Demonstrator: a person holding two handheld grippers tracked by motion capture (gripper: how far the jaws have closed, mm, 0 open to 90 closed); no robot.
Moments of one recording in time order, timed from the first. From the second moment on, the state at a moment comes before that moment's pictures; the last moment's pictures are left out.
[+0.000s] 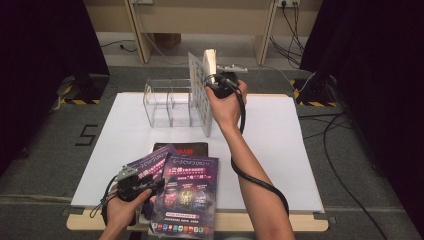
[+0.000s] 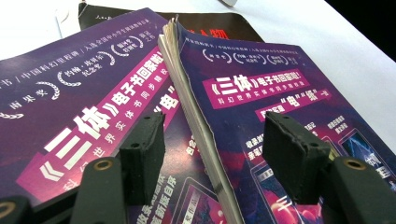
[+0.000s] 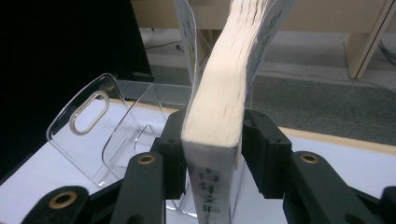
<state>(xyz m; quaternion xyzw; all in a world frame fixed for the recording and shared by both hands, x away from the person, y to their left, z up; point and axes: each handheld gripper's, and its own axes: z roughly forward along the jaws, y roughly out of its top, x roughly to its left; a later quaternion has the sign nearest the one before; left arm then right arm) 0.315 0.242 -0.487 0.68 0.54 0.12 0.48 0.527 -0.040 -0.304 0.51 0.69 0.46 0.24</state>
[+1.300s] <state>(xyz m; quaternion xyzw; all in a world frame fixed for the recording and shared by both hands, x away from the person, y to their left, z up) 0.315 0.243 -0.486 0.69 0.54 0.12 0.48 0.533 -0.029 -0.312 0.50 0.69 0.44 0.28</state>
